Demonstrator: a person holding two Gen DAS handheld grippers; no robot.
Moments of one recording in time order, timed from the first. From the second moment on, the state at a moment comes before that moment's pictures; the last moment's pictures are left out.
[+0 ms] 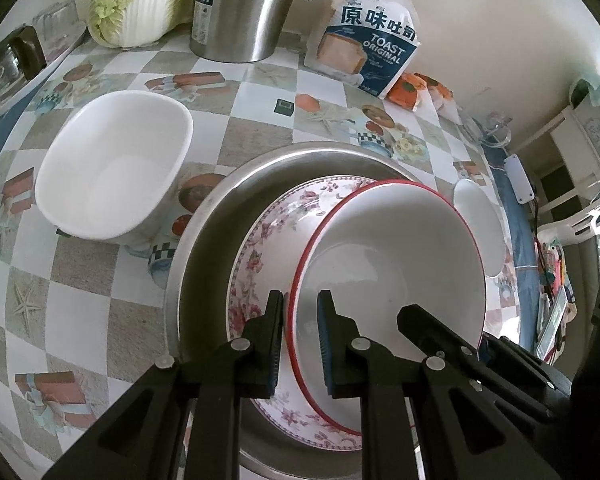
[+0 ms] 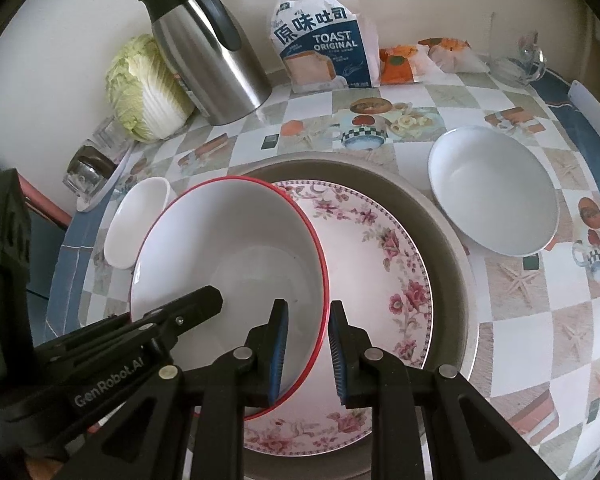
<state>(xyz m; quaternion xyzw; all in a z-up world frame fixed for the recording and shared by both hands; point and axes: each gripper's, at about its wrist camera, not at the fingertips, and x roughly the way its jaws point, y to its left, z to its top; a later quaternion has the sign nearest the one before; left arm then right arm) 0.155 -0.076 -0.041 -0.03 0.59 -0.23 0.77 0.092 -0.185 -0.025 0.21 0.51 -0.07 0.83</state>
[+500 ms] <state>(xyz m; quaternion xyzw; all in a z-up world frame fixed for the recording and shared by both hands) 0.157 -0.075 -0.041 -0.04 0.59 -0.24 0.77 0.092 -0.189 -0.026 0.22 0.51 -0.07 0.83</state>
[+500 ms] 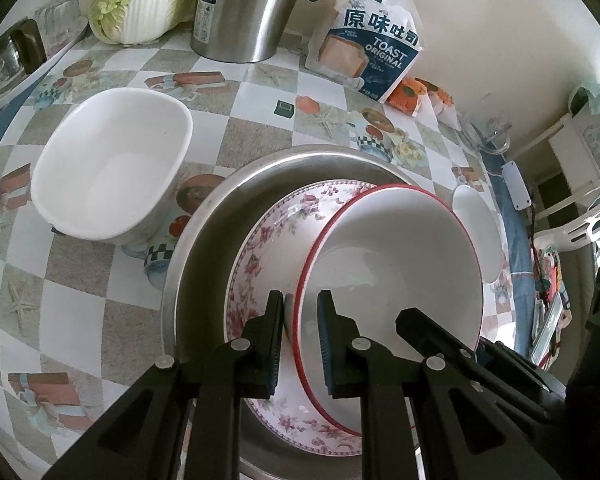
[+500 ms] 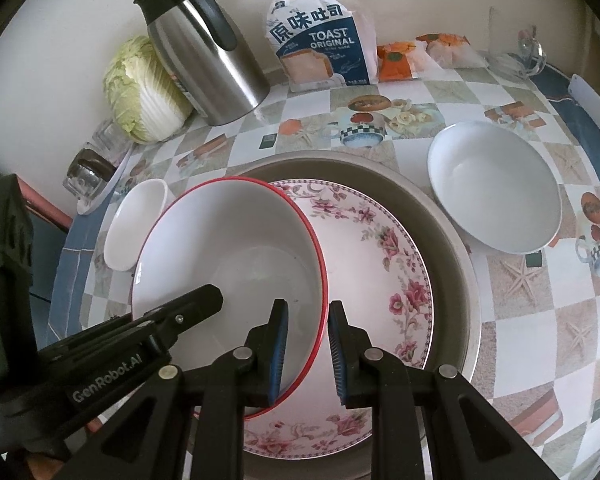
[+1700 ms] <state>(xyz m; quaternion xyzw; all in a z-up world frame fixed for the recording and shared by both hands) 0.159 -0.069 -0.033 -0.08 0.58 -0.23 0.77 0.093 -0.200 -0.036 0.25 0.50 -0.06 0.82</state>
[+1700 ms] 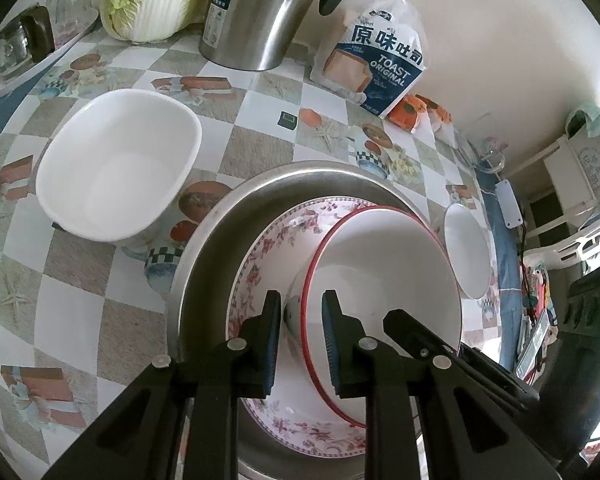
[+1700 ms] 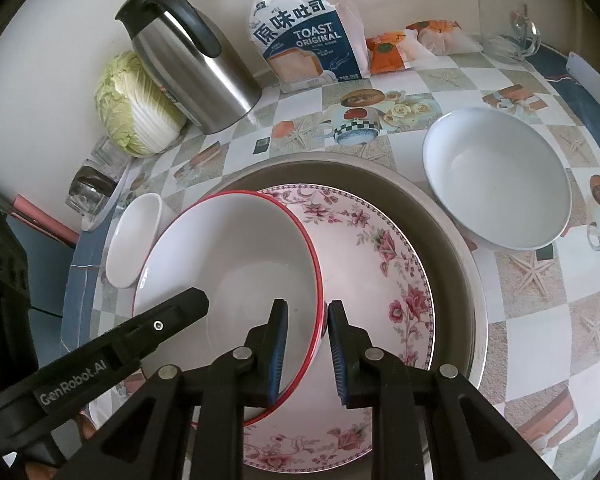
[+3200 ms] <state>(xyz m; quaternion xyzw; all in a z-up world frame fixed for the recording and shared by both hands) 0.161 0.002 0.022 -0.07 0.48 -0.05 0.87 0.080 -0.199 0.013 0.19 0.43 -0.10 0.88</state>
